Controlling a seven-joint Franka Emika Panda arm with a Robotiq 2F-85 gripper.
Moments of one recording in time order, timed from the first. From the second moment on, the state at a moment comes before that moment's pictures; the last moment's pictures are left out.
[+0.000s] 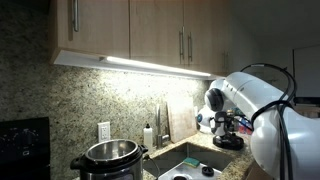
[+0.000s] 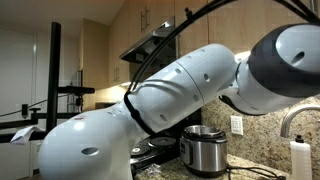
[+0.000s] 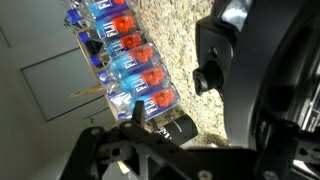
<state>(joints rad) -0.67 1.02 -0.37 -1.24 -1.29 2.40 0.87</state>
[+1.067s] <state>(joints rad) -0.69 1.17 -0.37 -1.05 -1.23 2.12 0.70</state>
